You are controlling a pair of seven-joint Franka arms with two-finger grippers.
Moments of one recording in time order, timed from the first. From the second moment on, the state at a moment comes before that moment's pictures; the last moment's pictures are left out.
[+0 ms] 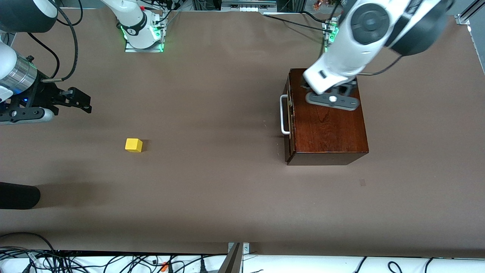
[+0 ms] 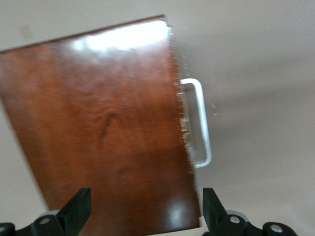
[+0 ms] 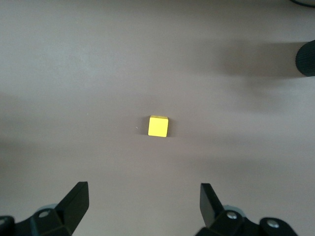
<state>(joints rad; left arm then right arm) -0.13 0.21 -0.43 -1.59 0.03 1.61 -0.42 0.04 0.13 0.07 -1.52 -0.01 1.65 0.03</state>
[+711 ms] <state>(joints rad) -0.41 0.44 -0.44 -1.60 0.31 1.71 -0.87 0.04 0.13 0.07 -1.52 -0.01 1.66 0.03</state>
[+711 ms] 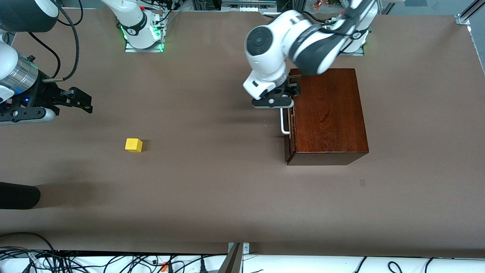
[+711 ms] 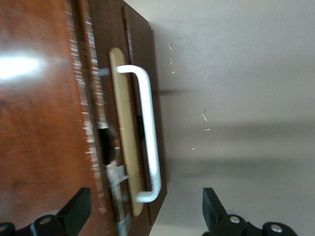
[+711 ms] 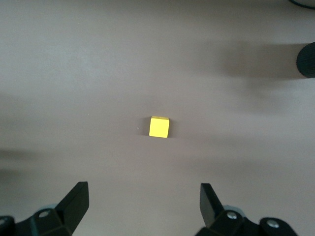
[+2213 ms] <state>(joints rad) -0.43 0.56 -0.44 -1.62 0.41 1.77 -0.92 0.04 0.13 0.07 -1.52 -0.01 1.66 0.03</state>
